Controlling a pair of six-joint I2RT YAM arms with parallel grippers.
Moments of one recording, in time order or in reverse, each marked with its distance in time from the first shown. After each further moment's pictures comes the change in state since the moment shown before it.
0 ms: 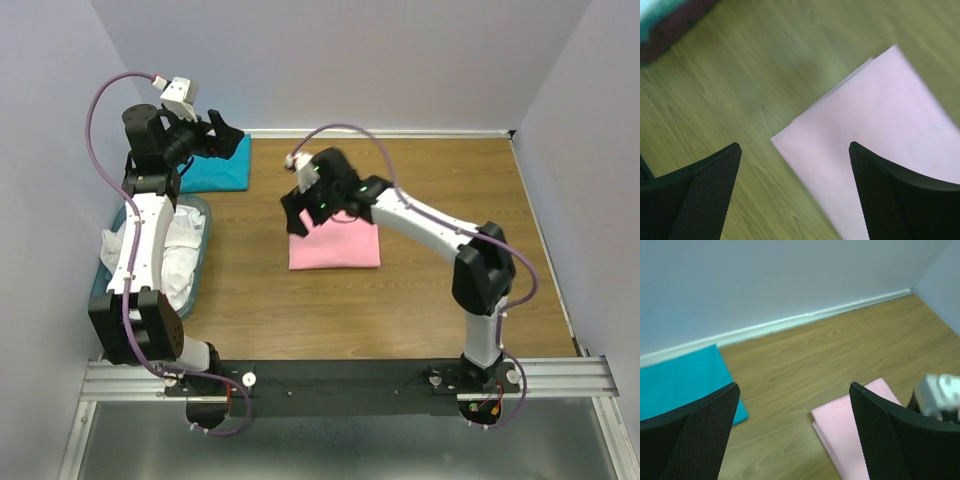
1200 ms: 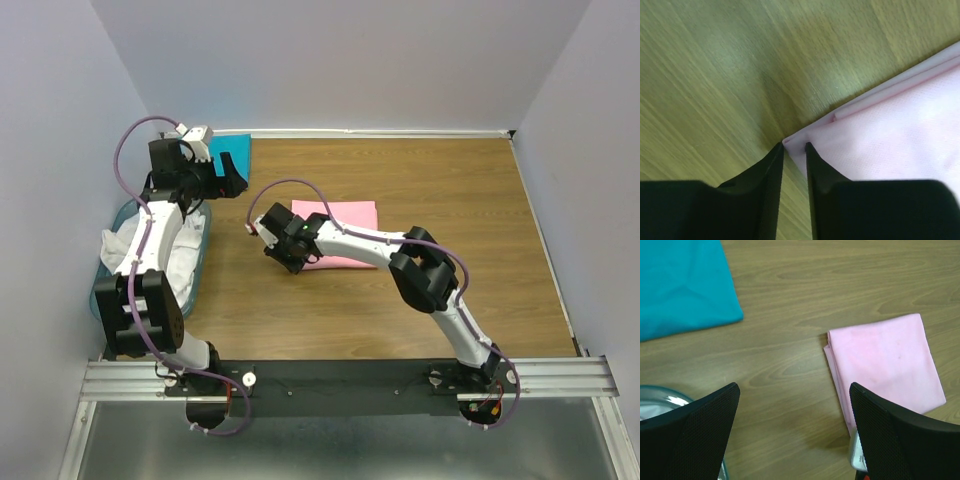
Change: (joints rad) left arm 0.023 0.059 -0.172 -0.240 -0.107 0.055; right arm 0.260 0.356 0.138 -0.190 0.273 -0.127
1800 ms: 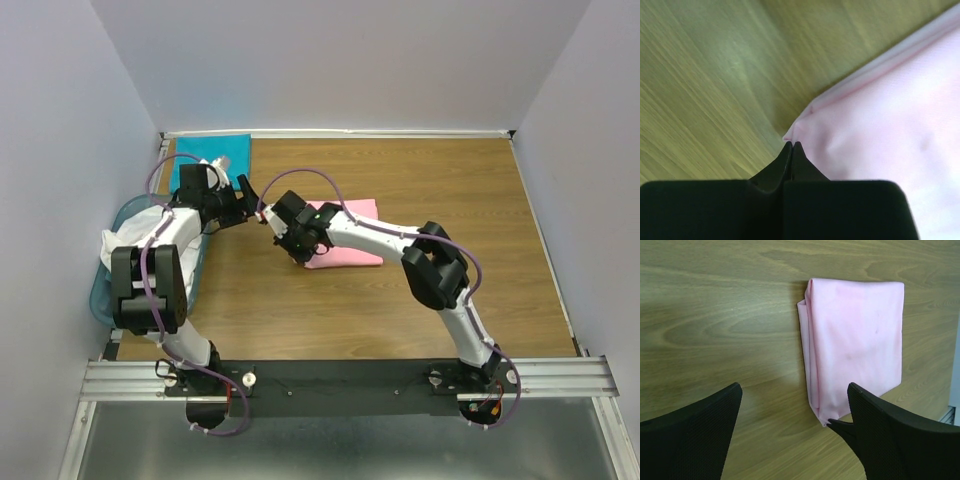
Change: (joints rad) left arm -0.072 0.127 -0.178 0.089 0.074 -0.292; right arm -0.053 -0.058 -0.035 -0.004 -0.053 -0.003
